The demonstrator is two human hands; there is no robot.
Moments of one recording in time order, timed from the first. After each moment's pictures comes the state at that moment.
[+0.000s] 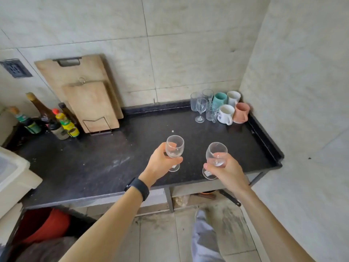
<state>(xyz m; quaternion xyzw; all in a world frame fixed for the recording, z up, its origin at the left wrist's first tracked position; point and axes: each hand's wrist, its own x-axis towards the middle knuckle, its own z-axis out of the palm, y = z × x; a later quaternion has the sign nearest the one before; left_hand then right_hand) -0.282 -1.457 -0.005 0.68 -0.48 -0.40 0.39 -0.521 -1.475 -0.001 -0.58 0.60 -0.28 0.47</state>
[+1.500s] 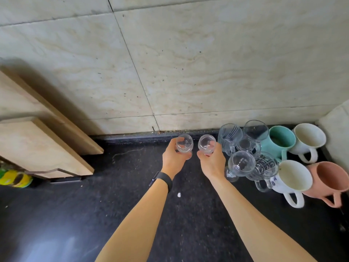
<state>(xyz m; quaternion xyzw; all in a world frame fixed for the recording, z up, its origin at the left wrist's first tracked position) -0.178 -1.903 -0.181 0.78 -0.32 -0.39 0.38 -0.312 -1.946 -0.202 -0.55 0.63 -0.28 0.47</state>
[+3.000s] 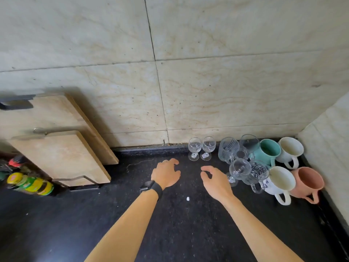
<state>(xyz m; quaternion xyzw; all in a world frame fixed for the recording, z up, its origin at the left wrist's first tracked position) -0.128 -1.840 -0.100 0.80 -0.50 -0.34 0.06 -0.322 -1.872 -0.109 -0.68 0.59 -0.10 0.42</state>
